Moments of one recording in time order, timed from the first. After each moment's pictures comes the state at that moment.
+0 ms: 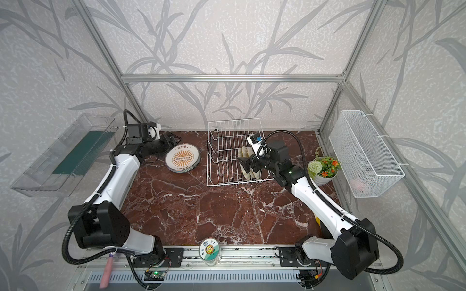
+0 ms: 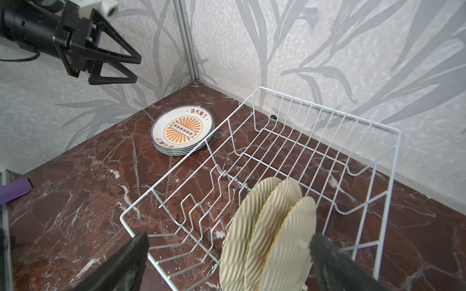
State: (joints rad) left arm 0.05 1.49 1.37 -0.55 0.49 -0.52; right arm 0.47 1.25 1.04 -0.16 -0.27 -0.03
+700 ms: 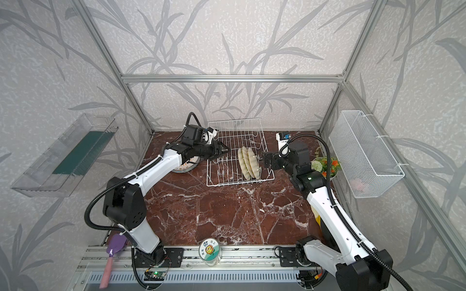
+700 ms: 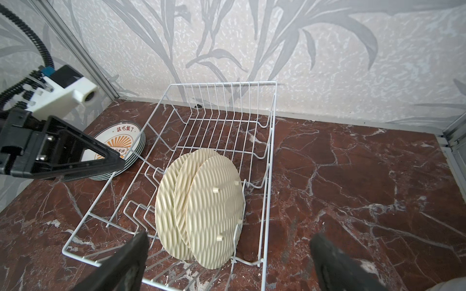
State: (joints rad) left arm -0.41 1.76 1.46 -0.42 0.58 -0.69; right arm 0.31 1.09 1.02 -0.37 -0.09 0.14
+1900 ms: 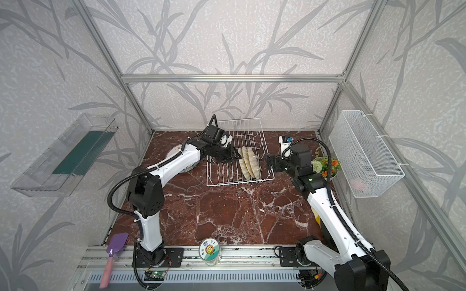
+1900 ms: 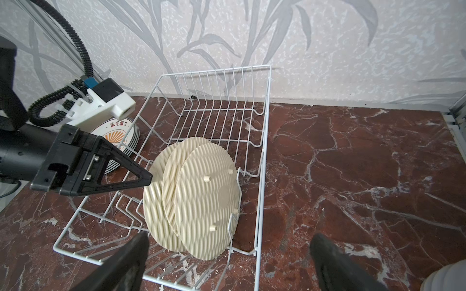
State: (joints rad) left arm -0.53 1.95 1.69 -0.63 0.49 -0.67; right arm 0.25 1.08 0.96 -0.34 -0.14 0.16
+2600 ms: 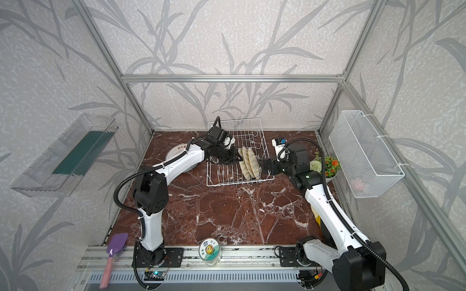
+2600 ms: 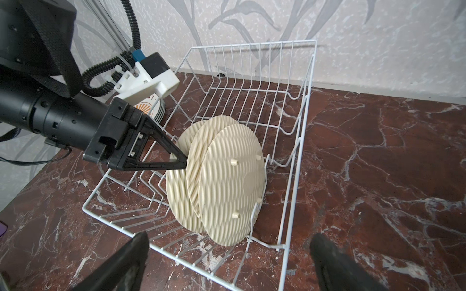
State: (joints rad) left arm -0.55 2.00 1.72 -0.63 0.49 -0.68; right arm 0.25 1.13 0.96 -0.36 -0.30 0.09
